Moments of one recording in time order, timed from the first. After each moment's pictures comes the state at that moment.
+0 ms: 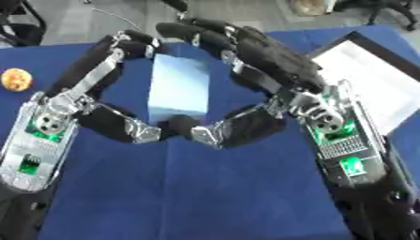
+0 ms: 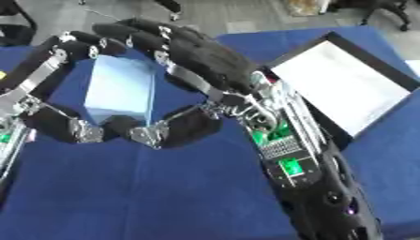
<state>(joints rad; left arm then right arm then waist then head) -0.50 0.29 -0.22 -1.84 -0.30 -0.33 -0.42 -0.60 -0.11 0.40 -1.99 0.74 -0.14 0.42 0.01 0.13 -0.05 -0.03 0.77</state>
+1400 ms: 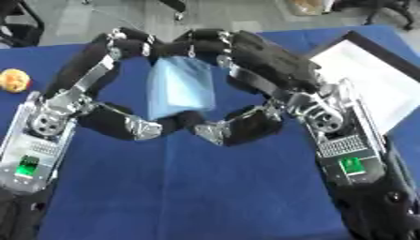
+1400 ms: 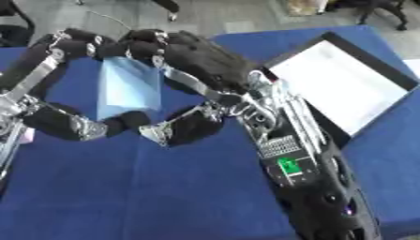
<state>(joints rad) -0.50 0.29 -0.21 -1.85 -0.39 -0.36 -0.39 -0.60 -0.10 0.38 -2.00 0.78 -0.13 0.51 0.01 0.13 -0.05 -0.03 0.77</state>
